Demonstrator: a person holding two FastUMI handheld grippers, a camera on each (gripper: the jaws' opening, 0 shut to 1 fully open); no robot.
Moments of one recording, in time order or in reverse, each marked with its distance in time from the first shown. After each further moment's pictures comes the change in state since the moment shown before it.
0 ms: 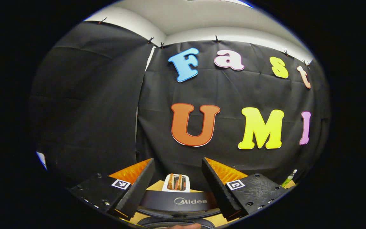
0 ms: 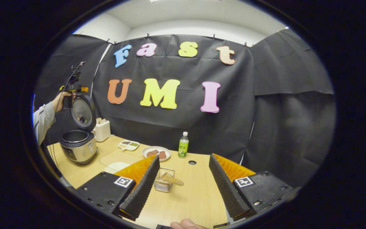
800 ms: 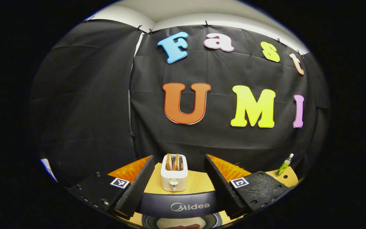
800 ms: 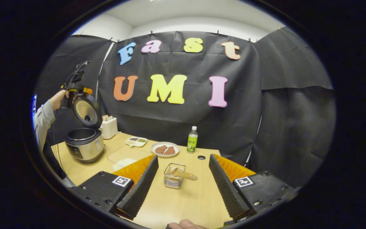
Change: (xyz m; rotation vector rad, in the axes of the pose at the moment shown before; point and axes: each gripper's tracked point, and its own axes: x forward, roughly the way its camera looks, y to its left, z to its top) left arm -0.056 -0.007 -0.038 0.088 0.180 -0.057; right arm 0.003 0.039 -0.018 0.017 0.029 0.069
